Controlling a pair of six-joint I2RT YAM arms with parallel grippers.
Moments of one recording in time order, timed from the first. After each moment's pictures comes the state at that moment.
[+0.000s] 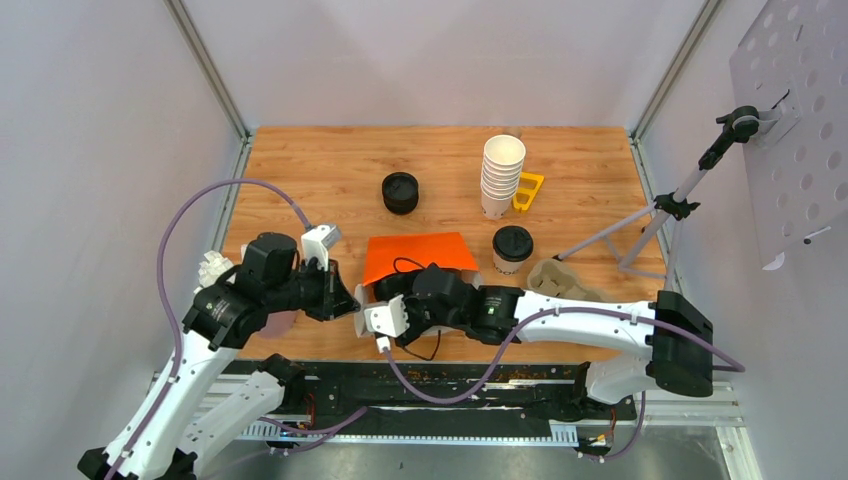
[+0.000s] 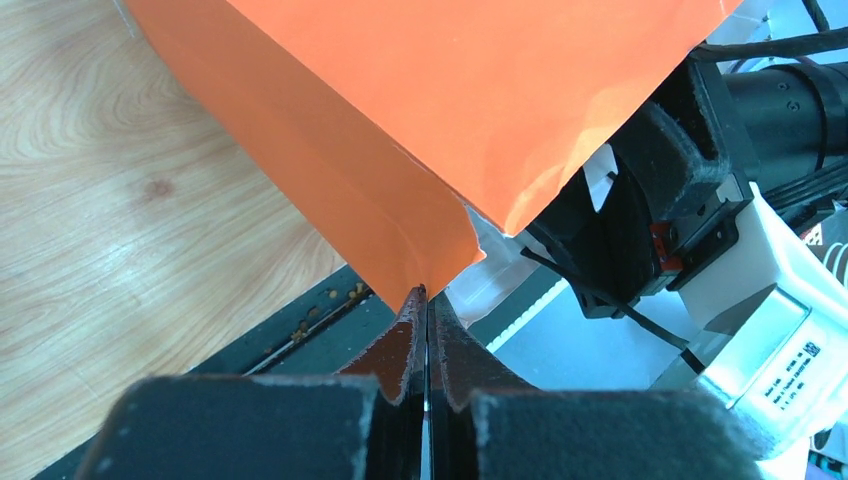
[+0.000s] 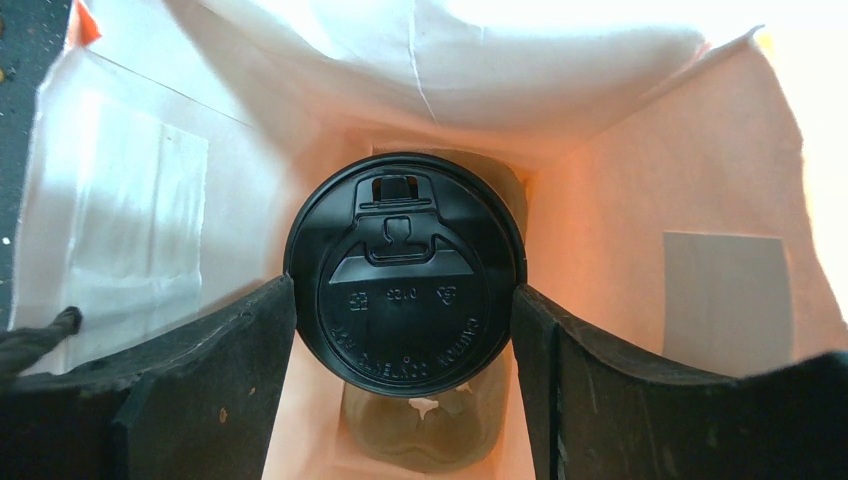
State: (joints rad) left arm -0.51 0.70 0.96 -1.00 0.41 -0.37; right arm 1.26 1.40 0.98 -0.14 0.09 -0.88
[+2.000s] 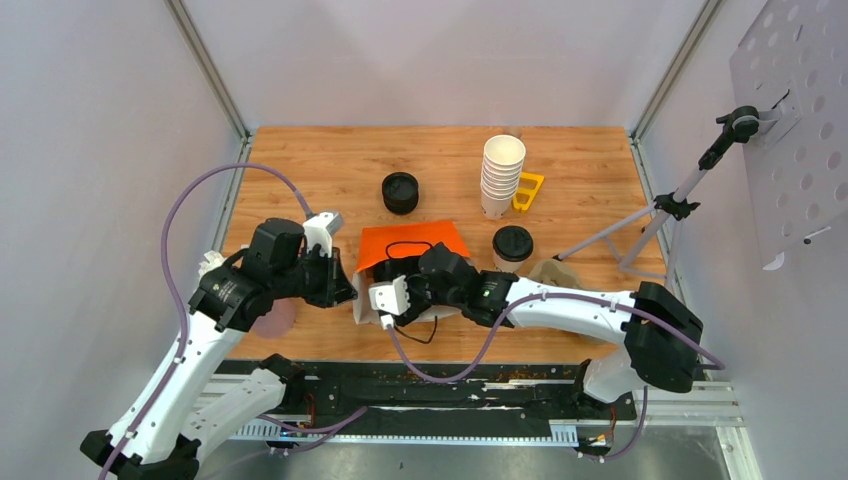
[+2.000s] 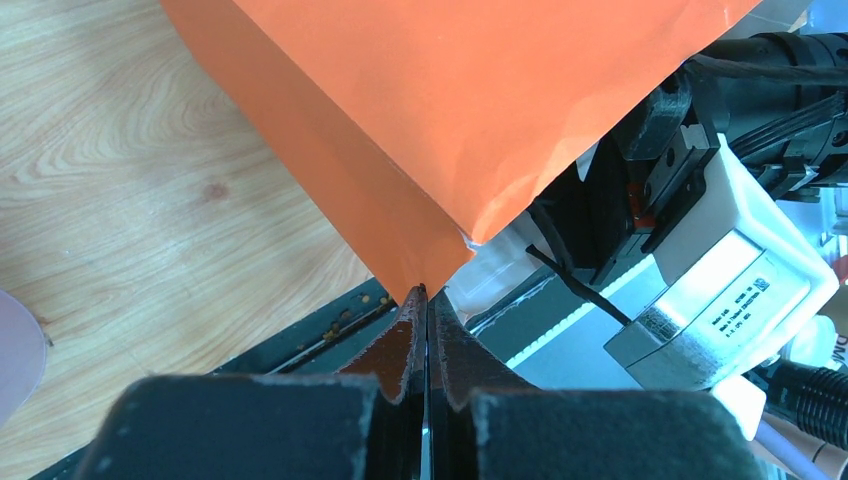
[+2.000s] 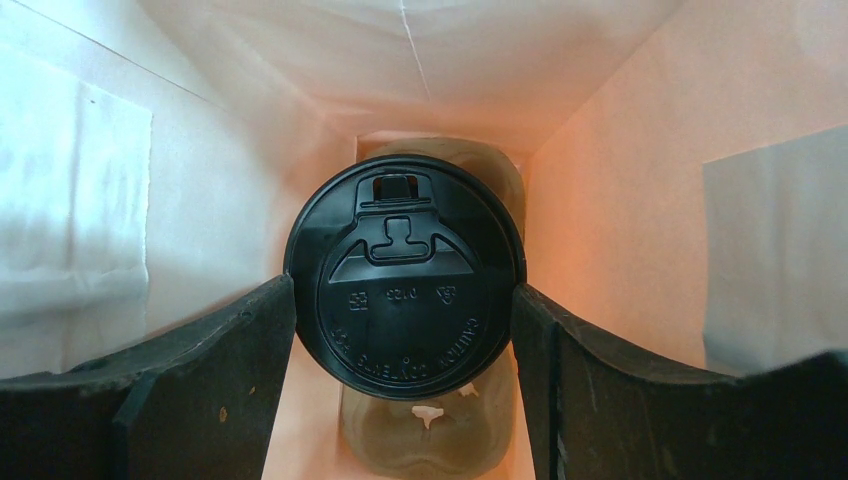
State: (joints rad) left arm -0.51 0.79 1.04 -1.03 0.31 -0.36; right arm 1.12 1.48 0.95 0.03 -0.05 -0.95
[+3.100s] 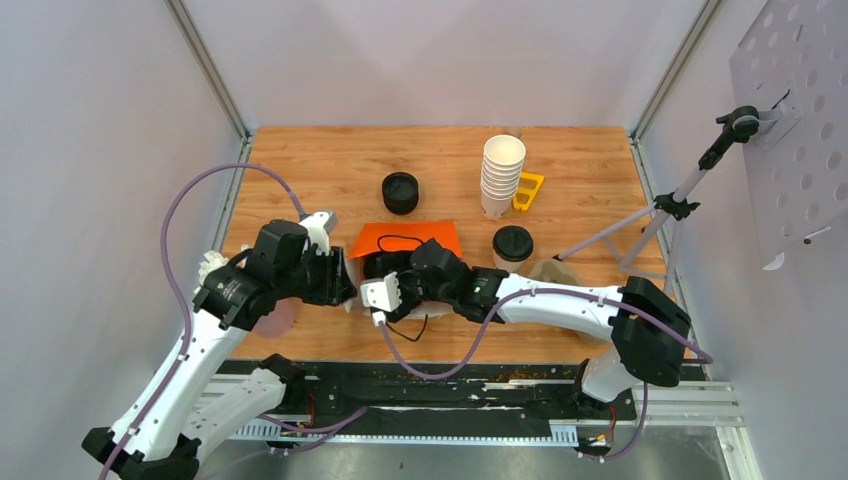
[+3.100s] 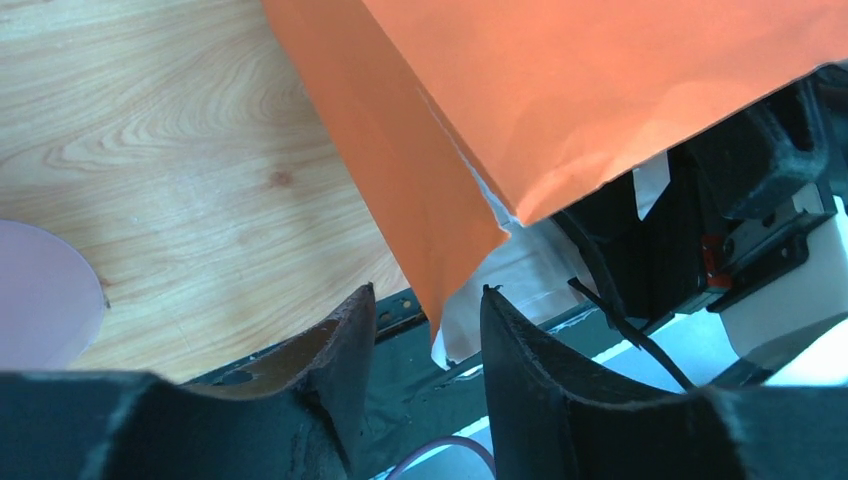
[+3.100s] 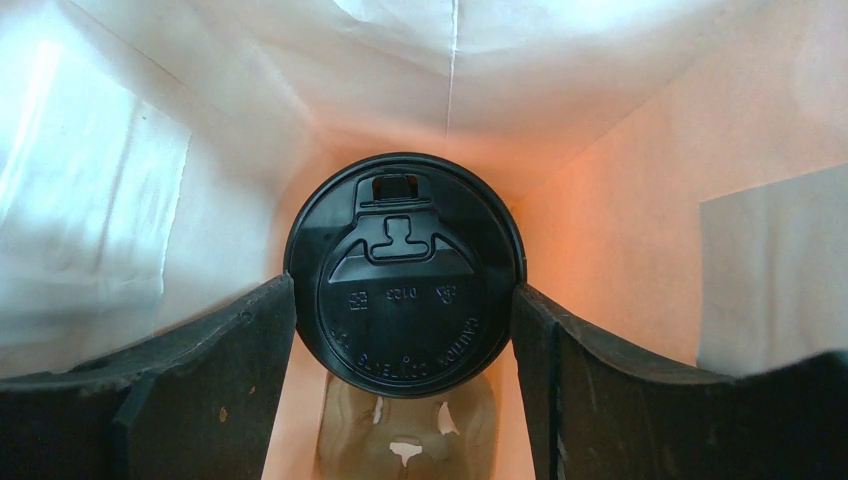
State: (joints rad) left arm -0.51 0.79 1.02 -1.03 0.17 -0.40; right arm 1.12 1.54 1.00 0.06 -0.07 -0.97
